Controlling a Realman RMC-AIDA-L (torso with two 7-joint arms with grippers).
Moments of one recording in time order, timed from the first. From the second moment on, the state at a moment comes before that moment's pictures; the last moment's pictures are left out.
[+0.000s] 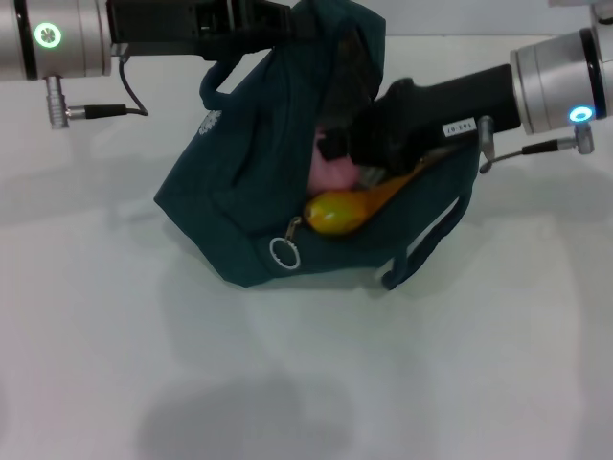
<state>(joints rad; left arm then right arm) -0.71 -2.07 0.79 0.91 1.89 1.53 -2.42 0.85 2.02 -1.17 -0.76 -1.80 -1.43 1.71</state>
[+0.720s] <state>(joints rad) -0.71 -2.07 0.79 0.91 1.89 1.53 -2.42 0.84 2.02 -1.26 -0.71 -1.75 -1.34 1.70</state>
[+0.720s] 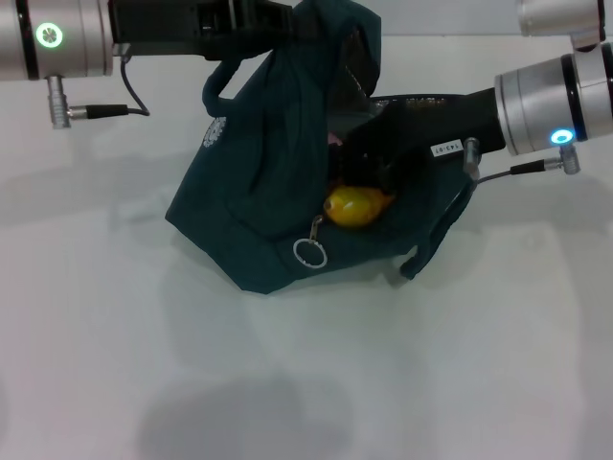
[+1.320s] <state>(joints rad) -0.70 -2.07 0.79 0.91 1.89 1.53 -2.41 0.67 2.02 -1.26 -0.93 -1.67 -1.39 1.70</state>
